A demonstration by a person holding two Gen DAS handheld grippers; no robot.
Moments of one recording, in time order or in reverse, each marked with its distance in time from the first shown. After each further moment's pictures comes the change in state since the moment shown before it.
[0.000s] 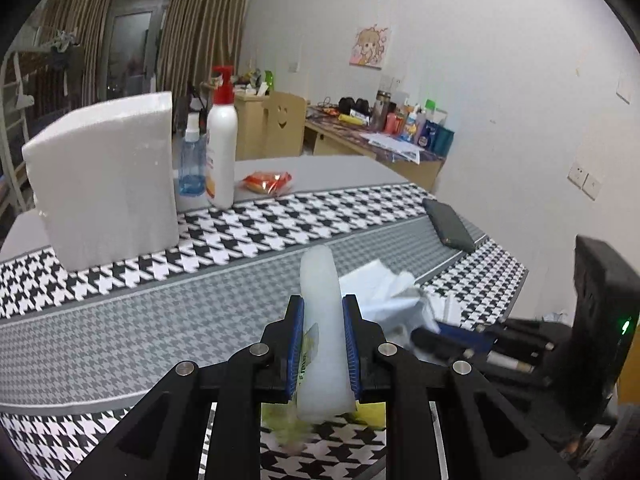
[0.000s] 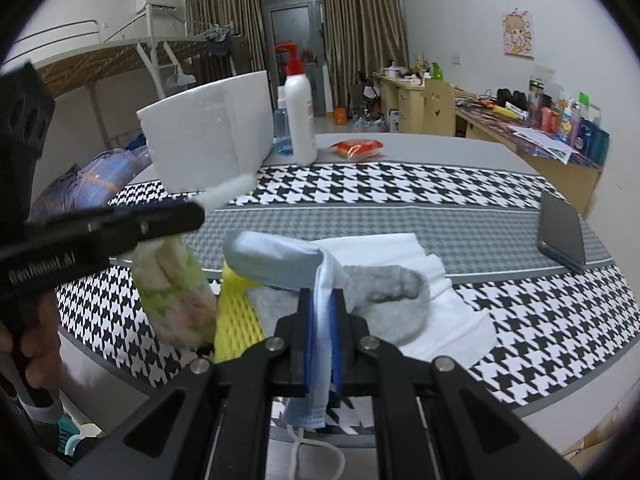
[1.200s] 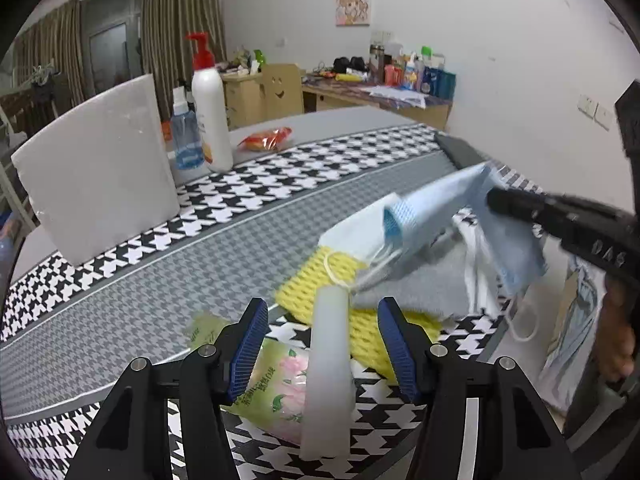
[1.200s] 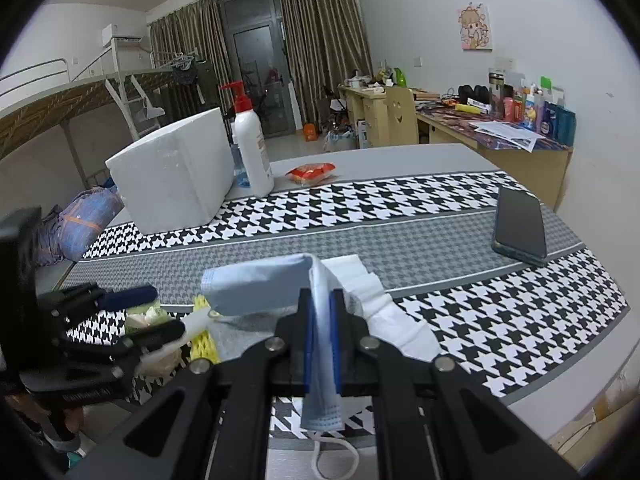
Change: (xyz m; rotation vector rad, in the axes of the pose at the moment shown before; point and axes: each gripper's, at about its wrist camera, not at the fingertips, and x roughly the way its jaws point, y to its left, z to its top) left arm 0.035 -0.007 -0.037 0.156 0.137 0.112; right arm -0.024 -0.037 0.010 0.123 -0.067 -0.070
